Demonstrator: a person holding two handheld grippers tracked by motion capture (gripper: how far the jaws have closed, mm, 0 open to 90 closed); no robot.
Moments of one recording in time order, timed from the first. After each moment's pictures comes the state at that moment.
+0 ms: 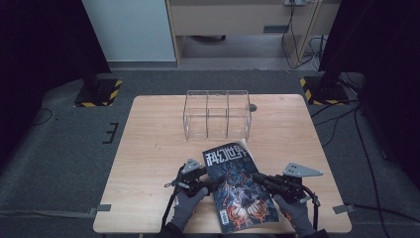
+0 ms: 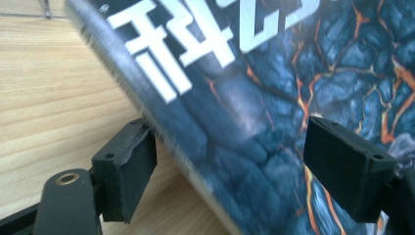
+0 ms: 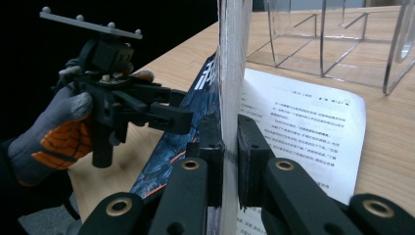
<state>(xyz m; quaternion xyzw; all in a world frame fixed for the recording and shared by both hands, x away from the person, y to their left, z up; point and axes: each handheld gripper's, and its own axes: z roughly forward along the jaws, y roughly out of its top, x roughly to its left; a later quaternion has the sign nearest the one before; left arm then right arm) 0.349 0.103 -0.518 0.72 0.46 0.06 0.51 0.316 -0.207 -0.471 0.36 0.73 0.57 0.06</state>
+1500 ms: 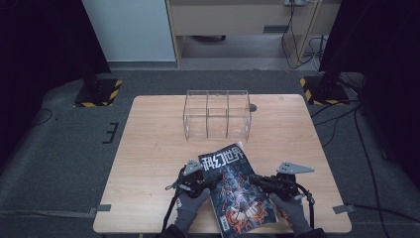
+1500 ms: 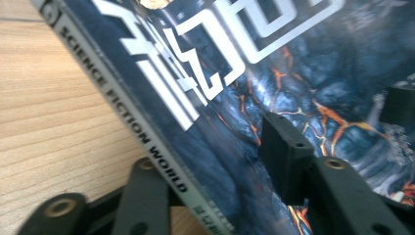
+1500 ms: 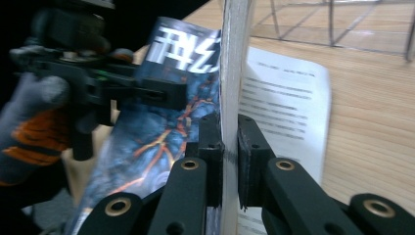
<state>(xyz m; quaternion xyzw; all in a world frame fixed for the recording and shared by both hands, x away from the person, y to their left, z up) 0.334 0.099 -0.503 0.72 0.47 0.07 0.51 0.330 -0.201 -0.489 0.38 0.75 0.54 0.03</state>
